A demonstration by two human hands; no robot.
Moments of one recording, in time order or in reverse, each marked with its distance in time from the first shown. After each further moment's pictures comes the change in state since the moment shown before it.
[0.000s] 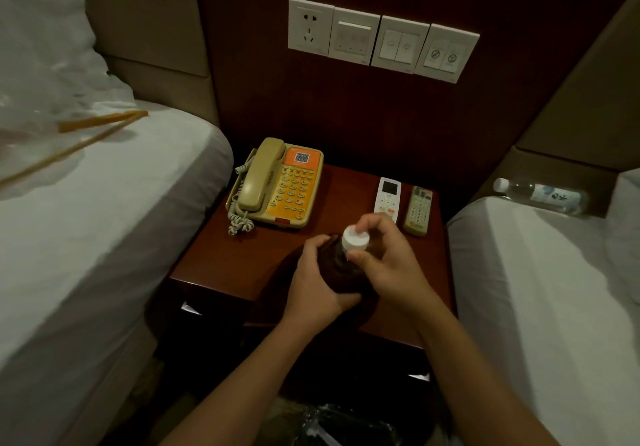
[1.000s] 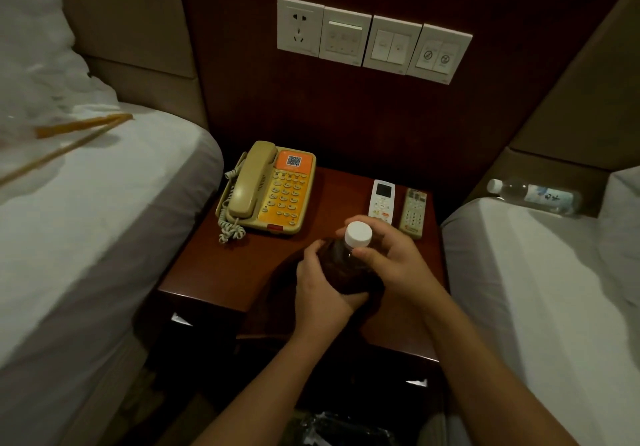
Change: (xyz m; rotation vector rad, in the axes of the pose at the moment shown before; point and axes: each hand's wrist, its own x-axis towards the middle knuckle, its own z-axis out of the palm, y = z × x) left_hand 0.010 -0.004 0.025 0.056 0.103 -0.091; right_hand 0.020 0.012 -0.022 -0.092 -0.086 0.010
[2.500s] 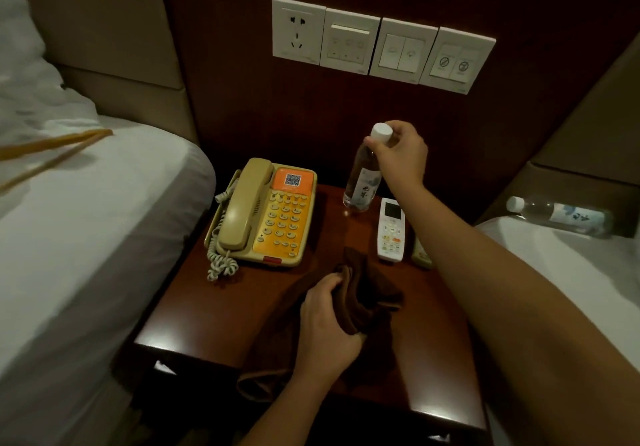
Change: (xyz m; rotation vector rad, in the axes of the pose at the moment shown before) left_hand 0.047 -0.041 0.020 0.140 -0.058 0.115; right_hand 0.213 0.025 -0.058 -0.260 0.697 0.004
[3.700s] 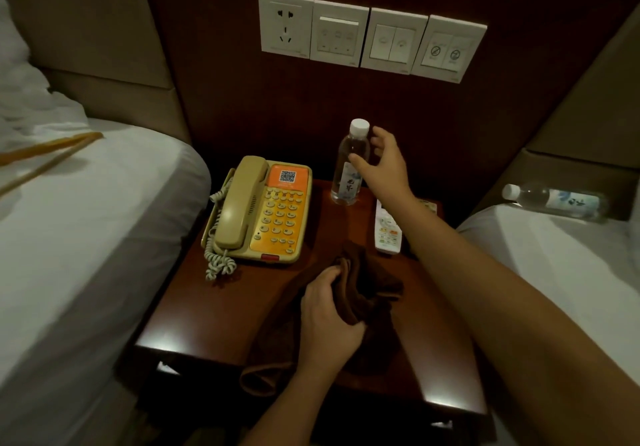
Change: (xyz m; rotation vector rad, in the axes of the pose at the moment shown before) left_hand 0.000 0.004 0.001 0.002 0.035 0.022; right_hand -0.023 0.022 0.006 0.064 -0.209 0.053
